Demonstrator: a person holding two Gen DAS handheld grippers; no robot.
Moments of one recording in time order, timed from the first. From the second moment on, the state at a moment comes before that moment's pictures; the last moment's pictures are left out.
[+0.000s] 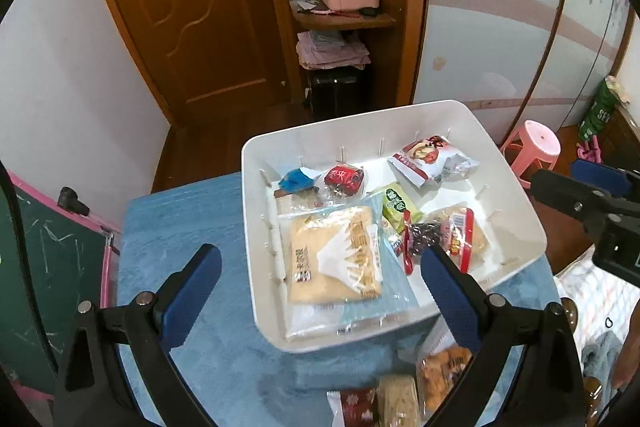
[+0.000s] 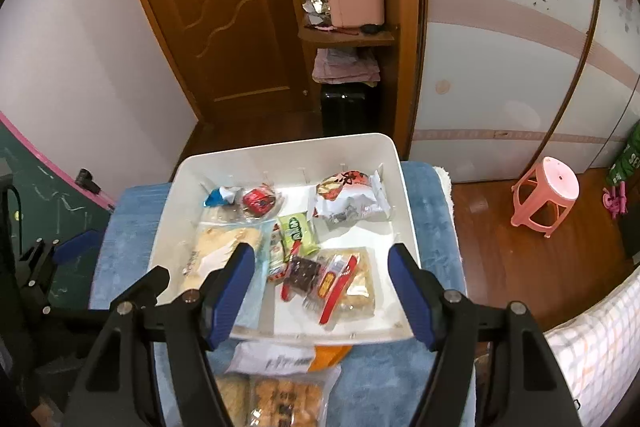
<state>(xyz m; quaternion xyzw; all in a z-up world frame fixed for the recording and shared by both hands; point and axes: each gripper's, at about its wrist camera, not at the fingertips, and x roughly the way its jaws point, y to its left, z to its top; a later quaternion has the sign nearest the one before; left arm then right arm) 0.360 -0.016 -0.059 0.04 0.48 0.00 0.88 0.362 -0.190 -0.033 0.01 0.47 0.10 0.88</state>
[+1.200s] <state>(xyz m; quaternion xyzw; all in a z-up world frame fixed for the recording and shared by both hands) 0.203 -0.039 -0.064 0.04 0.48 -0.08 0.87 0.217 -0.209 -0.025 0.02 0.47 0.15 0.87</state>
